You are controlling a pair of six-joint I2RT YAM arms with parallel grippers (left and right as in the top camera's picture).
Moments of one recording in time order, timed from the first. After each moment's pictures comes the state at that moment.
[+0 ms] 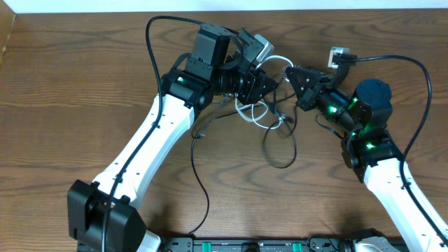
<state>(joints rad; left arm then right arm) -0.46 1.66 1.45 -0.50 0.64 0.04 0.22 1.24 0.77 0.33 -0.52 0.70</state>
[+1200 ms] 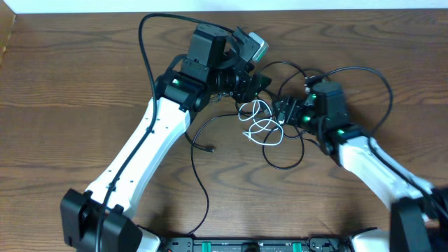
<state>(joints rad) -0.45 1.62 1.45 -0.53 0.49 0.09 0.30 1.54 0.76 0.03 -0.25 0.65</state>
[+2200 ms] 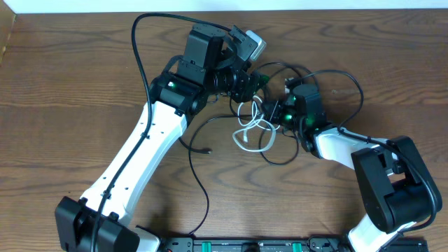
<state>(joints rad) -0.45 1.59 1.45 -0.54 0.46 0.09 0.35 1.83 0.77 0.43 -0.37 0.75</state>
